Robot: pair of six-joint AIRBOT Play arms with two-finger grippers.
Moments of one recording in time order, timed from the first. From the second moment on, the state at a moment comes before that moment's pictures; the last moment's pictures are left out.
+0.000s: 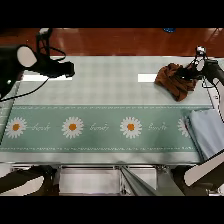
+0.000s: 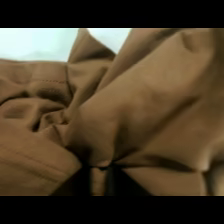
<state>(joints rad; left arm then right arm) -0.22 -1.30 1.34 1.47 -1.01 -1.72 -0.21 -1.91 1.59 -1.59 0.75 1.65</state>
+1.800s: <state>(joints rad) -0.17 -0.57 0.72 1.52 -1.09 -1.97 0.06 -0.97 1.71 -0.71 1.27 1.10</state>
